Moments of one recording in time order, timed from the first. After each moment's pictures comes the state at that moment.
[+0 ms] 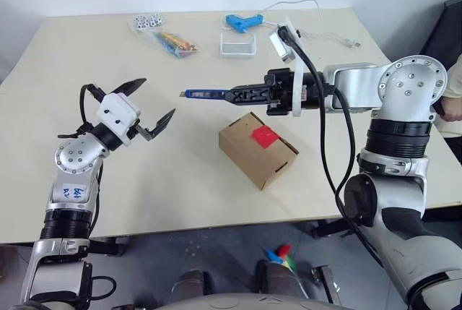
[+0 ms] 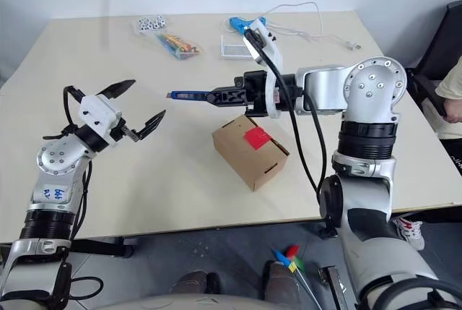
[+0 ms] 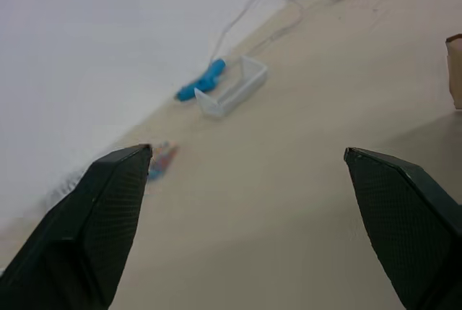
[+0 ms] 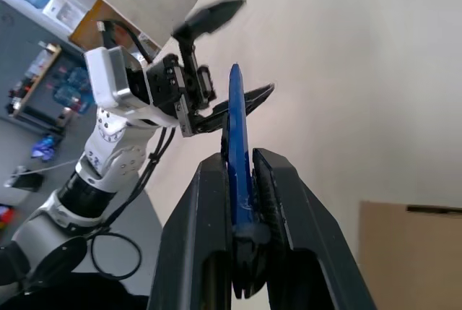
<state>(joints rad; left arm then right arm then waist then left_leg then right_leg) -0.49 0.64 0.12 0.27 -0.22 -0.23 -0.60 -1.20 -0.34 -0.24 0.14 1.04 1.60 0.30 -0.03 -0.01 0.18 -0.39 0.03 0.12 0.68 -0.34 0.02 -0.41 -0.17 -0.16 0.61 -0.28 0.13</state>
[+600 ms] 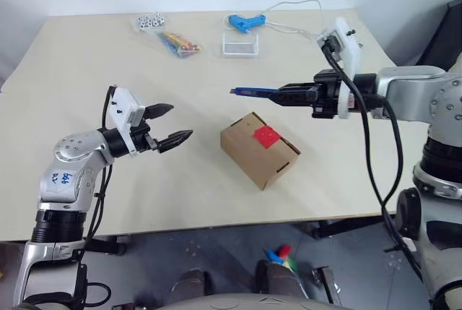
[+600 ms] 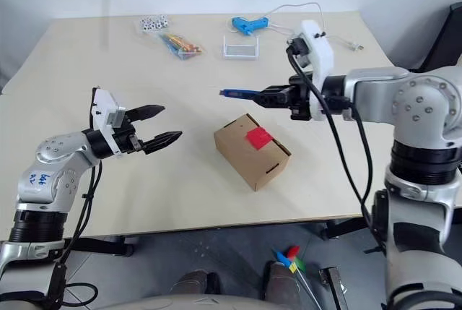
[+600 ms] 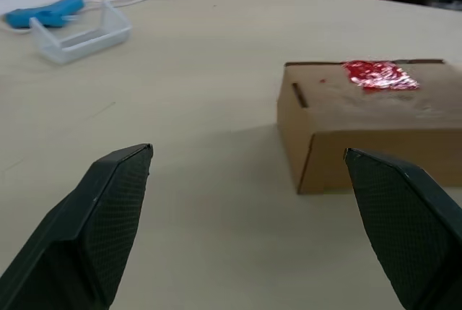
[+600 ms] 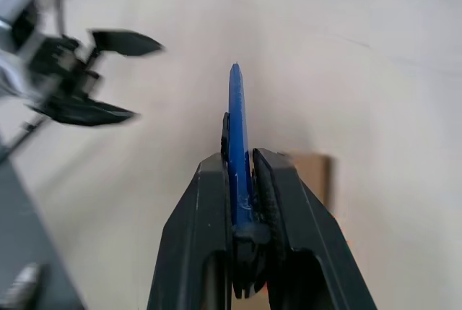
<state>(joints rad) -0.53 0.66 0.09 0.05 -0.47 0.37 -0.86 -1.03 -0.70 -0.12 -0.17 0.92 1.48 0.48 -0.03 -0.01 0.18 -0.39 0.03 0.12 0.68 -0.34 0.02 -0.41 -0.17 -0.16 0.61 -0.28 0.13</state>
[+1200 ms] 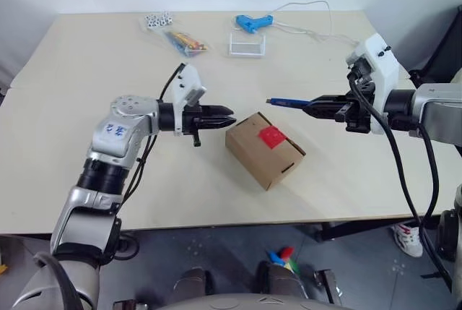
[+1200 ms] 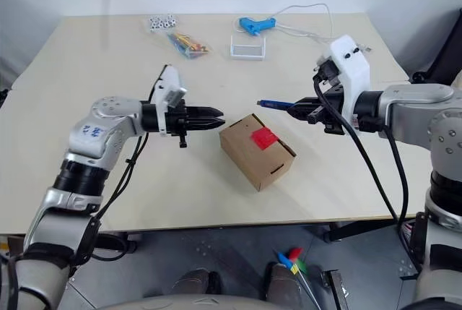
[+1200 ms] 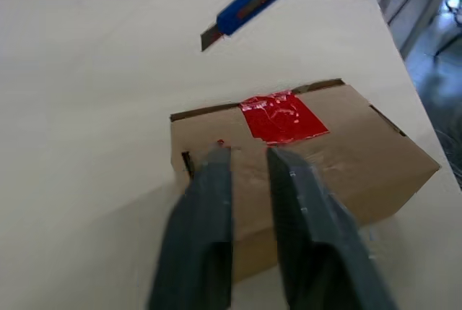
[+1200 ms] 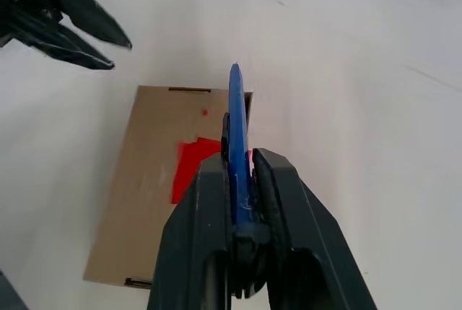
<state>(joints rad) -0.93 0.51 -0.19 0.30 -0.34 0.48 -1.04 -0.89 -0.86 -0.14 -0.36 0.88 1.47 0.49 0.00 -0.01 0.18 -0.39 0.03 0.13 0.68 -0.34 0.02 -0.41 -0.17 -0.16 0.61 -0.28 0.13</state>
